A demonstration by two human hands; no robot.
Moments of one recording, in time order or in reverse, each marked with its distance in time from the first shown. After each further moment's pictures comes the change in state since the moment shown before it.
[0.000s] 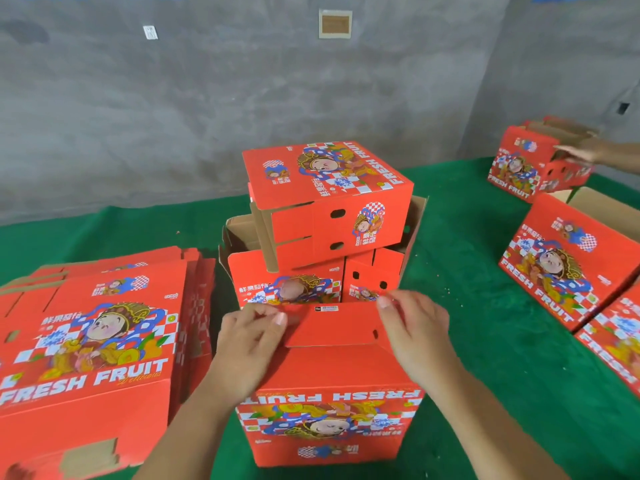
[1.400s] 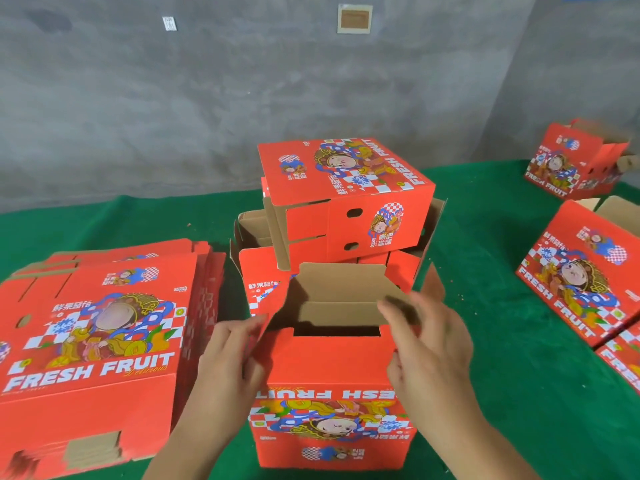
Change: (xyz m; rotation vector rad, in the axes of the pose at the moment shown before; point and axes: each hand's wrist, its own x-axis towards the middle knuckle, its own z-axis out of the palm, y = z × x) left_hand -0.037 -0.017 -0.011 -0.036 0.186 0.047; right_hand -0.036 -0.021 0.001 -0.348 0.232 -0.324
